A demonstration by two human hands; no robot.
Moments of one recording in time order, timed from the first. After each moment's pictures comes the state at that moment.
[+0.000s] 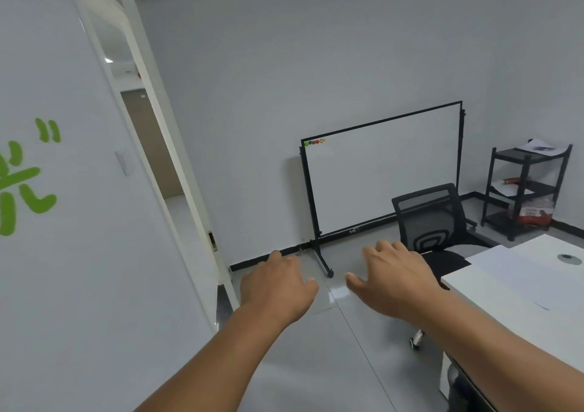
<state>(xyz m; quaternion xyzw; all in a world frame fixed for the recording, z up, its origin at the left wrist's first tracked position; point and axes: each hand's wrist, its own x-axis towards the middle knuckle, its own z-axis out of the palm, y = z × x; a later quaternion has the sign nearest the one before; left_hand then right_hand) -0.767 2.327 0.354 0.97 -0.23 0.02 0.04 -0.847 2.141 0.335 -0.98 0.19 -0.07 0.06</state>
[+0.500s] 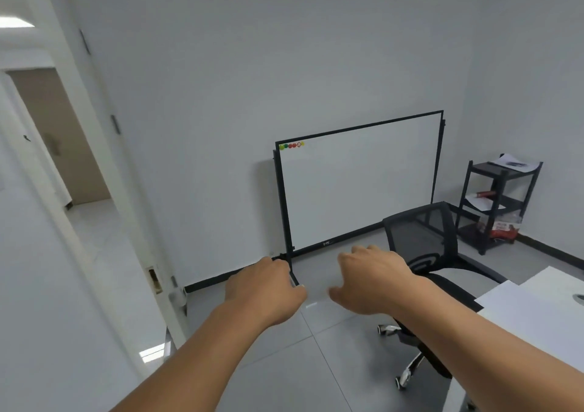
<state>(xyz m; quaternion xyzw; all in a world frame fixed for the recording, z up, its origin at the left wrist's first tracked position) -0.491 2.222 0.337 0.95 -0.30 -0.05 0.03 -0.582 2.054 0.342 -0.99 0.17 0.03 0.00</state>
